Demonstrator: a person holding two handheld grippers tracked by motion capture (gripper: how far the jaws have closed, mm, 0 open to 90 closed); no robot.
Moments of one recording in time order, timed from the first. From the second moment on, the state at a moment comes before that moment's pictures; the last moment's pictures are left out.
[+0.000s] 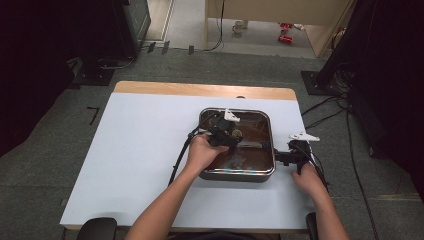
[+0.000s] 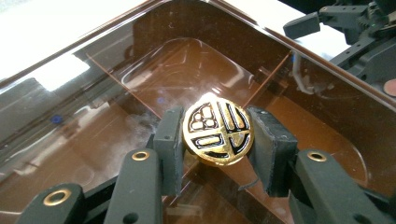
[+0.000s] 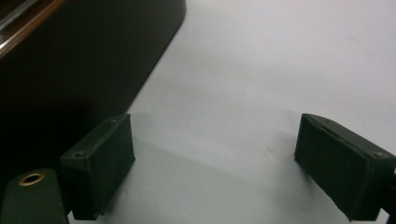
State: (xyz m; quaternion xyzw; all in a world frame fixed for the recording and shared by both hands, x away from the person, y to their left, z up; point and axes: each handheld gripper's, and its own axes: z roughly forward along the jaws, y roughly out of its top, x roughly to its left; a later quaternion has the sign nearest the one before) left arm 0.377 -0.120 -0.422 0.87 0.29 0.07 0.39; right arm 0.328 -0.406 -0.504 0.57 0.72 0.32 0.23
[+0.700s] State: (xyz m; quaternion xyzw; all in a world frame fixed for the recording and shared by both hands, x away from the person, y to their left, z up) left arm 0.382 -0.095 -0.416 0.86 0.31 0.04 0.41; right arm 0.328 -0.406 -0.504 0.57 0.72 0.32 0.23
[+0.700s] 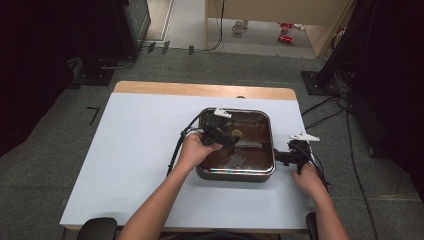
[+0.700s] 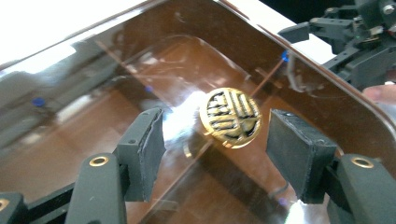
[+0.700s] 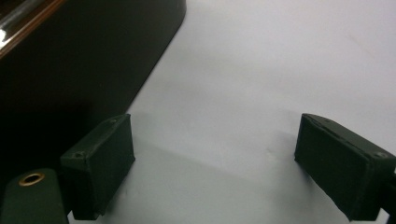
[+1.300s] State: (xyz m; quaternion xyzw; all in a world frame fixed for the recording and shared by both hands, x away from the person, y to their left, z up) left arm 0.358 -0.023 -0.404 0.83 0.33 0.04 0.44; right arm 0.328 -0.406 -0.504 0.57 0.72 0.32 0.23
